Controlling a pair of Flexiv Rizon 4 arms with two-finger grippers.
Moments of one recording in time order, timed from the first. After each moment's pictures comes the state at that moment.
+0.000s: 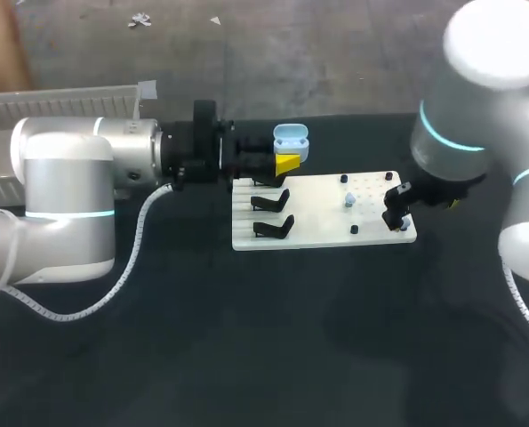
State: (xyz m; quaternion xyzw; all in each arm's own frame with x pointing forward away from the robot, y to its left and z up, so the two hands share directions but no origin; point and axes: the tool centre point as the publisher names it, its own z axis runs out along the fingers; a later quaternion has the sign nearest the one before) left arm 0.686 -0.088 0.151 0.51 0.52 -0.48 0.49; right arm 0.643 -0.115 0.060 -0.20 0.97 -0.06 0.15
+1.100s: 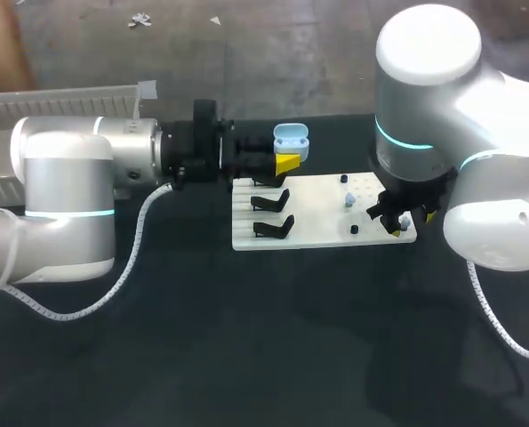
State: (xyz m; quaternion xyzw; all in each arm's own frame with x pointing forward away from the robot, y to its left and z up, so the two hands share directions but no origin) left arm 0.686 -0.088 0.152 0.51 0.52 -0.48 0.49; right arm 0.650 -0.104 0.031 -0.20 0.97 -0.10 0.09
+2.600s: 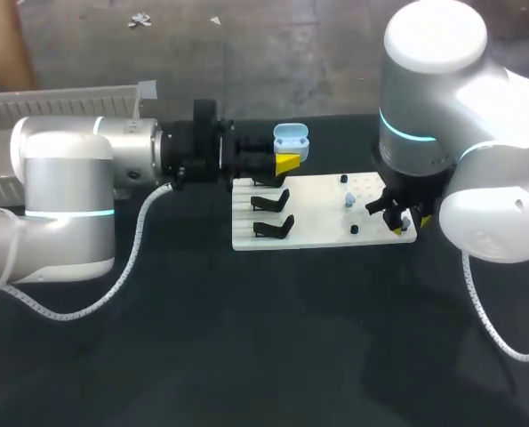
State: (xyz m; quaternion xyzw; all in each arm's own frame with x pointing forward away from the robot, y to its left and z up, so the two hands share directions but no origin) left arm 0.686 -0.088 0.152 0.51 0.52 -0.48 0.49; right arm 0.653 -0.102 0.026 -0.17 0.98 -0.08 0.08
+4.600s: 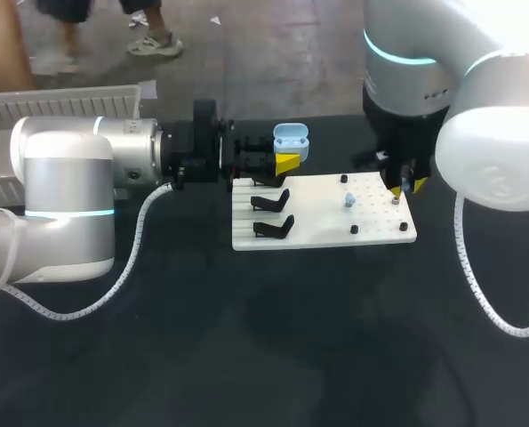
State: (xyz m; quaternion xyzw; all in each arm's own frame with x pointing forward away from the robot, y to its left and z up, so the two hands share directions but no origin) left arm 0.686 -0.088 0.152 0.51 0.52 -0.48 0.49; right arm 0.609 -0.067 0.152 -0.10 0.99 -0.08 0.09
